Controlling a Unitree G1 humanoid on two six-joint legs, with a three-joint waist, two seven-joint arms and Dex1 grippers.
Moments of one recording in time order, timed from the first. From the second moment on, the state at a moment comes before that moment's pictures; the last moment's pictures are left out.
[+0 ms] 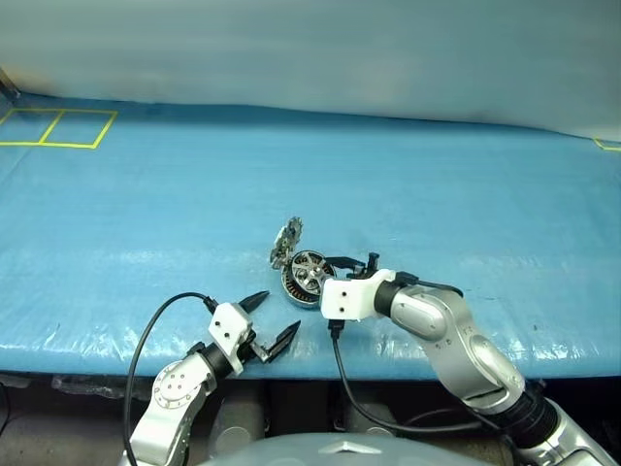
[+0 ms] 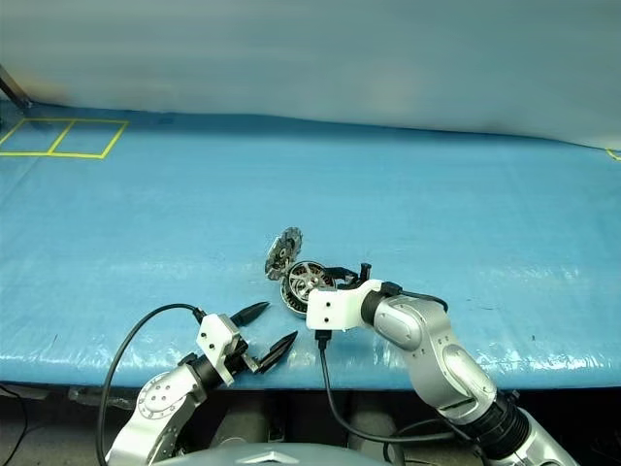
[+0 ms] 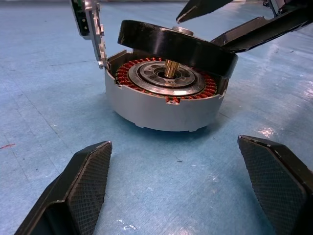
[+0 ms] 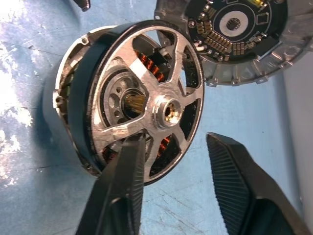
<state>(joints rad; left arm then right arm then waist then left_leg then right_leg) 0.32 0.30 -0.20 -0.19 -0.18 -0.05 -0.61 -0.16 -0.57 0.51 -0.53 -0.58 0.38 0.68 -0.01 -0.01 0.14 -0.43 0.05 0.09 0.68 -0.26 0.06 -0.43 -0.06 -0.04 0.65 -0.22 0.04</state>
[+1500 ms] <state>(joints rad) 0.30 0.30 -0.20 -0.18 -0.18 -0.05 -0.61 -0.37 -0.27 0.53 -0.63 -0.37 0.96 0.72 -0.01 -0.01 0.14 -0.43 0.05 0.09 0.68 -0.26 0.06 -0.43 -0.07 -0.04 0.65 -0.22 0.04</state>
